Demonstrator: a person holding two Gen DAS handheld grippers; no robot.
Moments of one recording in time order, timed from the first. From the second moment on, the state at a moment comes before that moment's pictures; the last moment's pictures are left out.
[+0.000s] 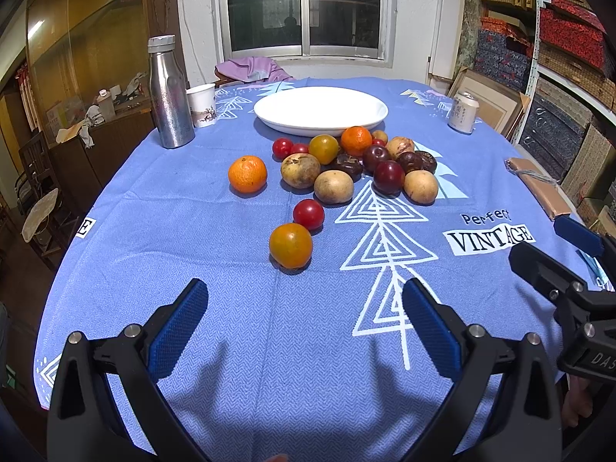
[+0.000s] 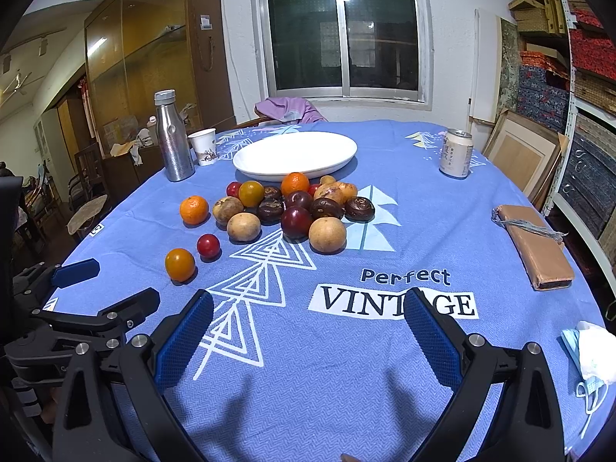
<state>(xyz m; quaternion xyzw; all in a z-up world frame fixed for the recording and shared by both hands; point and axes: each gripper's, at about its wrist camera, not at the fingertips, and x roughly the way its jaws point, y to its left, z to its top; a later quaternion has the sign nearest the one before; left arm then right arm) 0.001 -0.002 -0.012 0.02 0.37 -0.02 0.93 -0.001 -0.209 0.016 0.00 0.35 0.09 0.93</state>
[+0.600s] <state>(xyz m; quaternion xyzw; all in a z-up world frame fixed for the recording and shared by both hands) -0.004 0.006 -0.017 -0.01 0.35 -0.06 0.93 0.003 -0.207 0.003 0.03 0.37 0.13 0.92</state>
